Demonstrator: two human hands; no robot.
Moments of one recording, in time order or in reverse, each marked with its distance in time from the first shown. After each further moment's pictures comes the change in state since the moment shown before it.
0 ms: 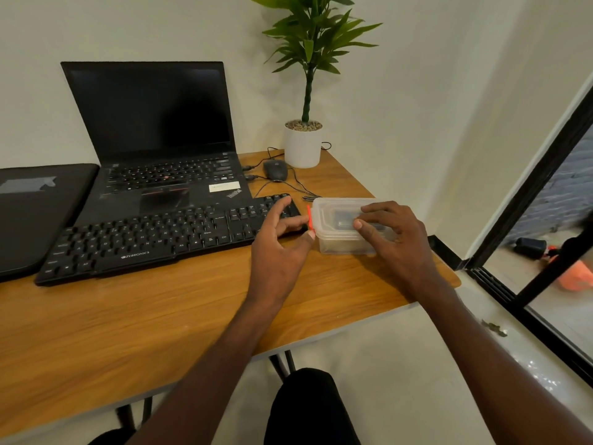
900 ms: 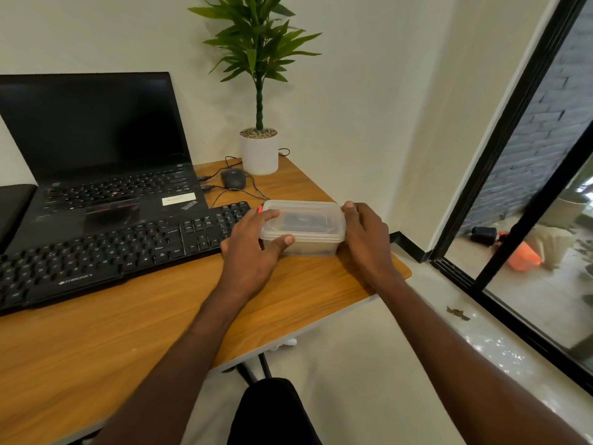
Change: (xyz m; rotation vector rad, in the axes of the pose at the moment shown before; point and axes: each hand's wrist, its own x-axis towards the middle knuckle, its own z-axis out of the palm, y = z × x) left_hand 0.029 -0.017 0.021 0.431 -0.190 0.082; right_hand 0.003 0.003 -0.001 0.102 0.186 0.392
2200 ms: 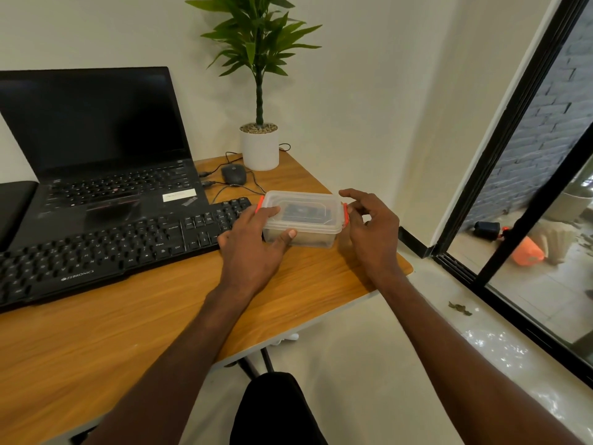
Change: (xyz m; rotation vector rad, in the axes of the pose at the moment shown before) left_hand 0.000 0.005 0.004 0.184 0.072 0.048; right_hand -0.002 0.000 -0.005 0.074 0.155 -0.246
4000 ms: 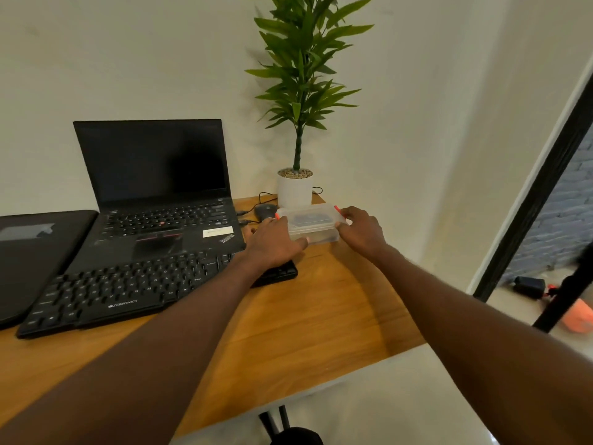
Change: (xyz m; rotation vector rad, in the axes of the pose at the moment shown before) left_hand 0.113 -0.009 -0.024 0.331 -0.252 -0.053; right_hand 0.111 0.004 0.082 -0.367 -0.472 0.165
